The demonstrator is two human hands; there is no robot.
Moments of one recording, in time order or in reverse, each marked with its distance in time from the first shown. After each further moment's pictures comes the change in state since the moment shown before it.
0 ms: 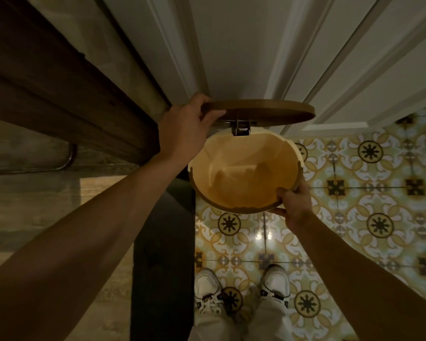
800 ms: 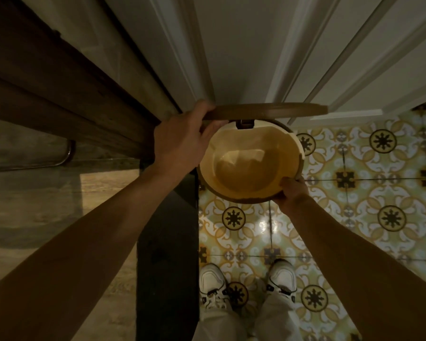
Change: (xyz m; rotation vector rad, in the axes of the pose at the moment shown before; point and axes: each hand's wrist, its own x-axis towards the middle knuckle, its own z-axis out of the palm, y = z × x) left_hand -0.022 -0.029 0.012 0.145 -0.042 0.169; right_hand 0.056 0.026 0.018 0.275 0.121 0.189
